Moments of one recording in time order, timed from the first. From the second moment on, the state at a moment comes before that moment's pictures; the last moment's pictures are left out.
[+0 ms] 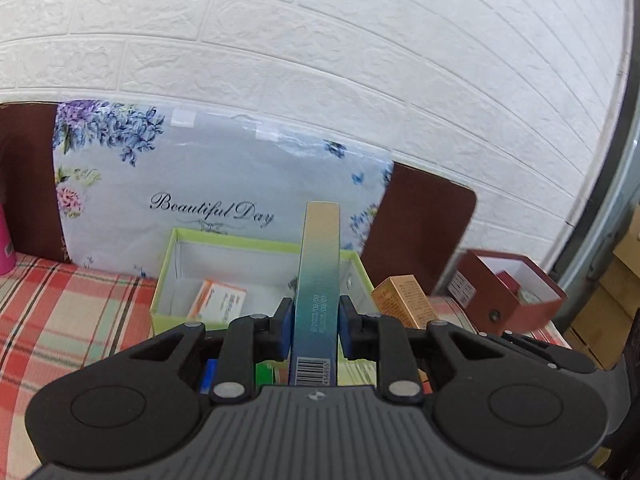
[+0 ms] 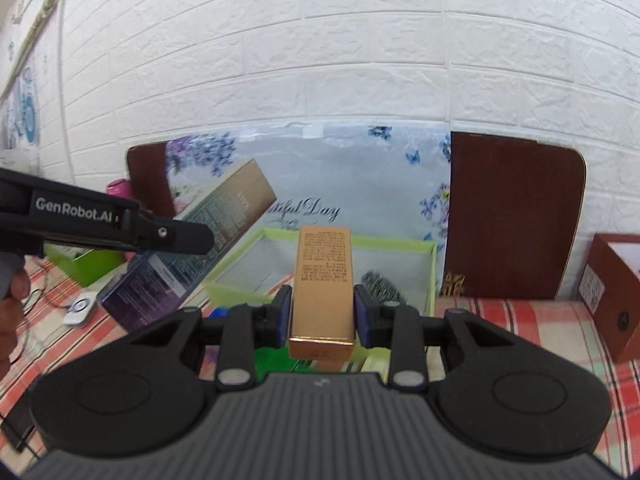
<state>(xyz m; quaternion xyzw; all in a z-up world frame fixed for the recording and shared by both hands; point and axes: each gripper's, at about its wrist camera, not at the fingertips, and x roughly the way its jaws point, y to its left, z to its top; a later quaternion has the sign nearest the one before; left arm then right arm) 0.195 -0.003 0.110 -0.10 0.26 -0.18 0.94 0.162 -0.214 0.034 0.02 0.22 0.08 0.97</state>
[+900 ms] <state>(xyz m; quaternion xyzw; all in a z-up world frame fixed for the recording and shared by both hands) 0.340 -0.016 0.042 -0.09 0.28 -0.14 0.95 0.310 -0.229 -0.052 -0.03 0.25 0.06 0.97</state>
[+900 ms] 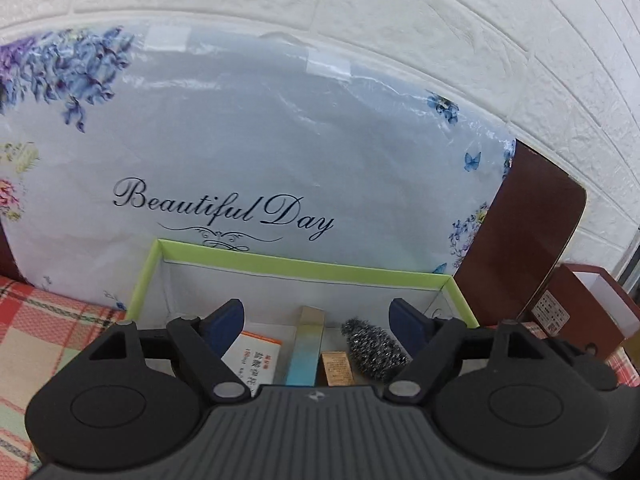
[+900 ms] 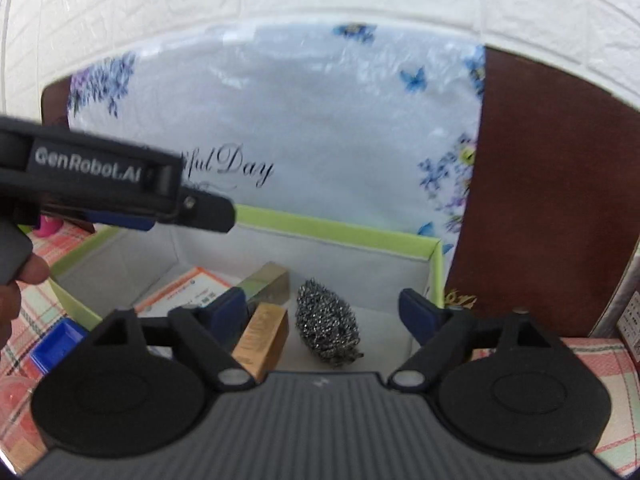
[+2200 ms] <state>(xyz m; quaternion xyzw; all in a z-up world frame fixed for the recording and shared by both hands) 0.080 0.011 0.014 -0.05 0.31 -0.06 0.95 0.041 -0.212 -0.034 -0.01 0.22 0.04 0.98</state>
